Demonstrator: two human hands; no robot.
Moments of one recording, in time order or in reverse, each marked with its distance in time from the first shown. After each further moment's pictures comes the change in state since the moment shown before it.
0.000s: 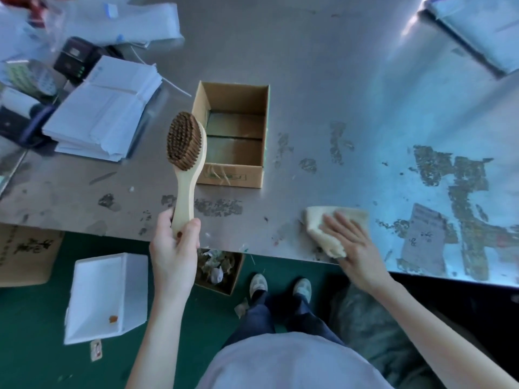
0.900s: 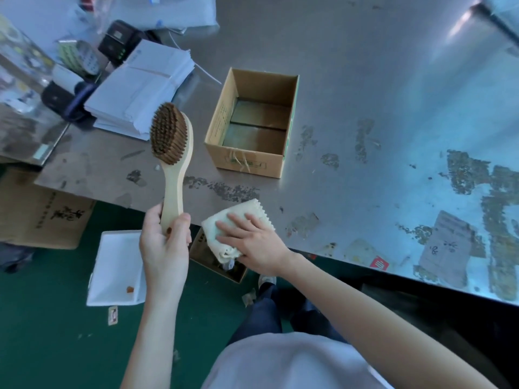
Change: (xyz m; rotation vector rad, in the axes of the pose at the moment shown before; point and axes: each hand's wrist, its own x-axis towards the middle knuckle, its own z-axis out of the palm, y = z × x) left_hand -0.024 0.003 -0.024 0.017 0.195 -0.026; right_hand 0.084 -0.152 0.076 -0.037 -0.360 -0.550
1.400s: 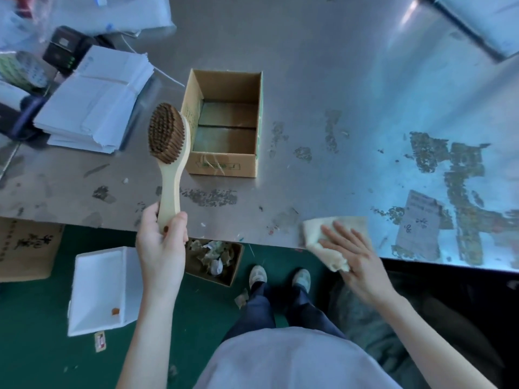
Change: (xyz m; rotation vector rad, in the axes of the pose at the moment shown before) left_hand 0.013 -0.003 0.021 -0.039 -0.158 0.045; right_hand -0.200 0.055 -0.007 0.140 0.360 0.527
